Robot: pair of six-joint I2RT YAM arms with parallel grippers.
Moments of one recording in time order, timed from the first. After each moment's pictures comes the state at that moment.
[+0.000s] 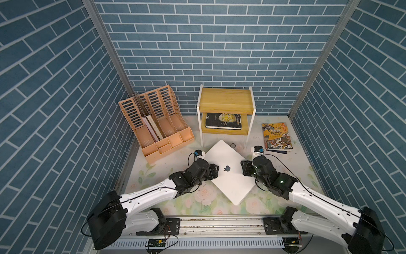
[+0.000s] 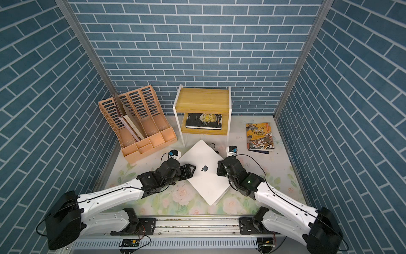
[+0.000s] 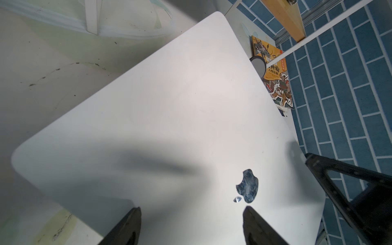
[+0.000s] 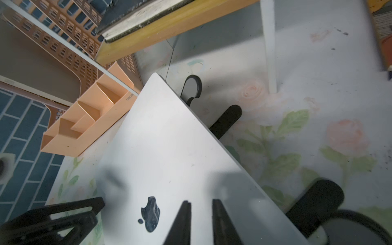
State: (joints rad) left arm -0.90 1.20 0.64 -0.09 -0.14 -0.94; right arm 0.85 0.93 0.61 -0.27 0.26 0.76
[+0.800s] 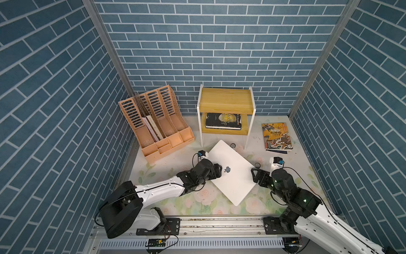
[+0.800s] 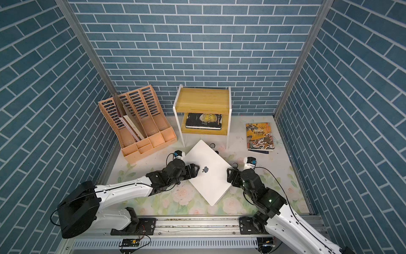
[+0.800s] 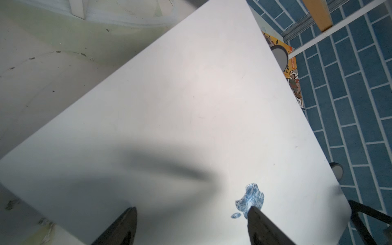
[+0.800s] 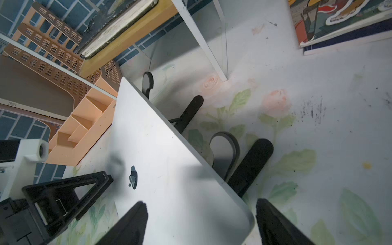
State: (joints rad) left arm -0.91 1.34 0.63 0.04 -0.15 -0.95; right arm 0.75 0.53 0.45 -0.53 0.23 0.82
